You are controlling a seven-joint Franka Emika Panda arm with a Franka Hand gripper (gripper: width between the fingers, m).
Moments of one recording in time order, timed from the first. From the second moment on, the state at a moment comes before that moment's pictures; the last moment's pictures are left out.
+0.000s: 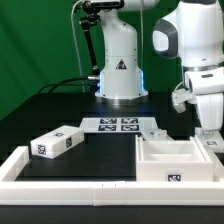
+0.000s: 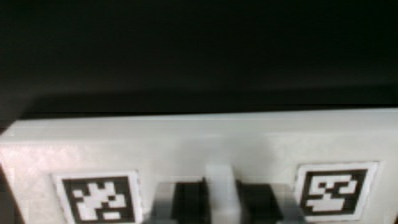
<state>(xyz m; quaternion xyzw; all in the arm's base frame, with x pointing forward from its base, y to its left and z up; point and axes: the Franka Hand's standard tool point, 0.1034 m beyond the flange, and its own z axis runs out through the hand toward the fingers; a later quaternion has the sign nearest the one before) 0.427 0.166 0.029 -0.75 -0.66 -0.02 0.05</state>
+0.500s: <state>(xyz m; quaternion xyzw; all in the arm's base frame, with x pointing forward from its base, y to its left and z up) 0.438 0.119 0.054 -0.75 -0.66 -0.01 0.04</state>
